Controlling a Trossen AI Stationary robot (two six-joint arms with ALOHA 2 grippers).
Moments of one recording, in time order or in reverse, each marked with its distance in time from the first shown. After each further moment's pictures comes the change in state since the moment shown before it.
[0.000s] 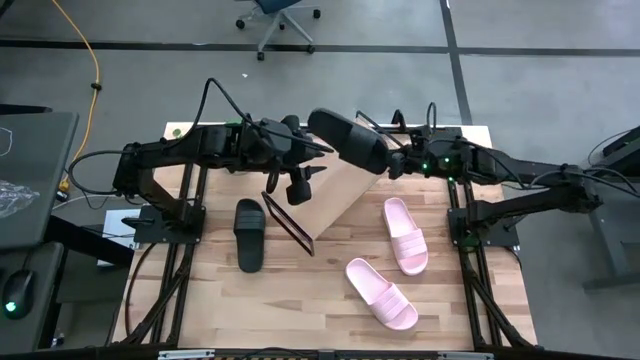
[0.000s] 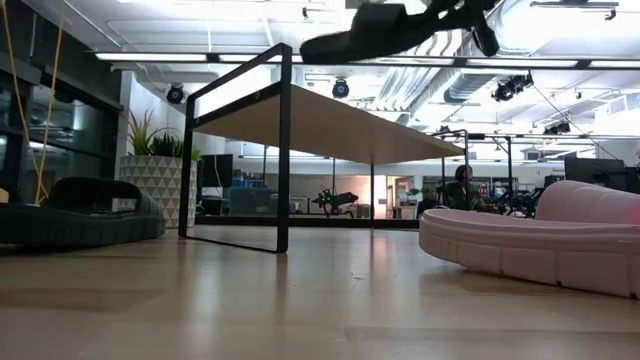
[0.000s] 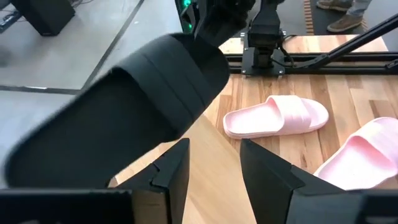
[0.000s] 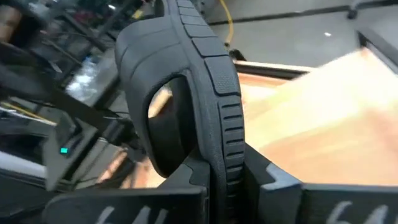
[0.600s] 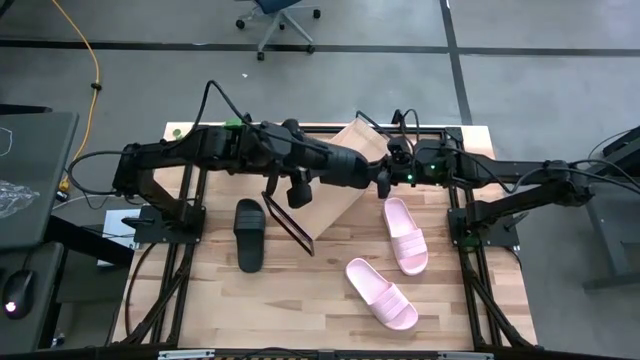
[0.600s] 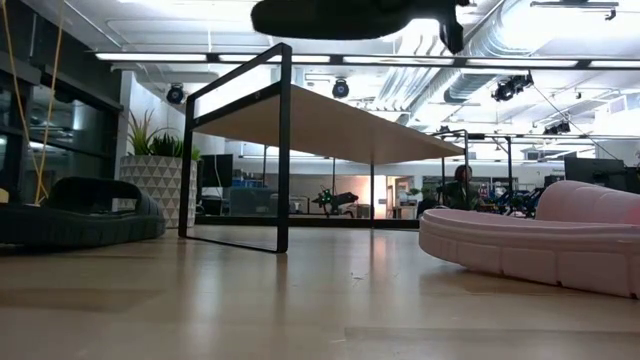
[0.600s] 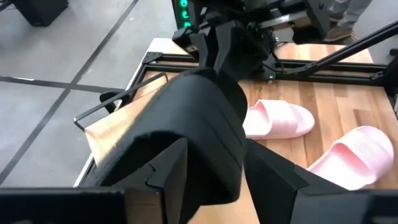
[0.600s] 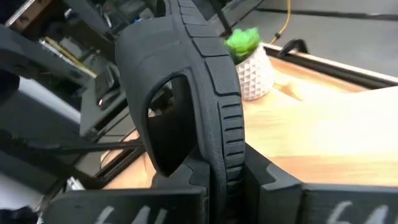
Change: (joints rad) left arm -0.013 0.000 0.000 0.004 0.011 -0.072; right arm 0.080 0.111 0.000 0.190 -0.137 -0.184
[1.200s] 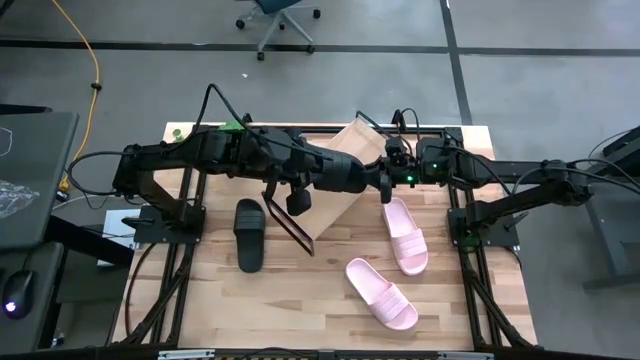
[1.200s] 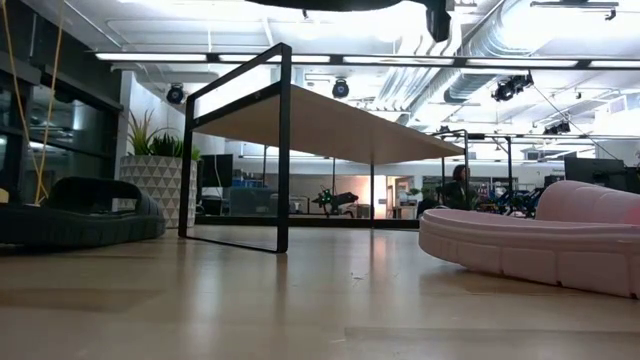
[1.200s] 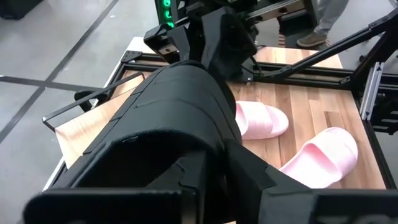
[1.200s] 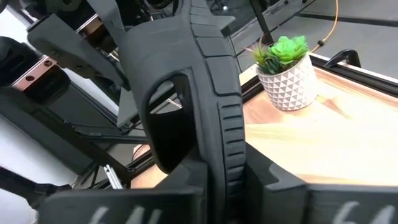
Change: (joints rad) left arm -0.035 0.001 0.000 0.006 0.049 -0.052; right arm 0.000 0.020 0.001 0.118 -0.136 -0.062
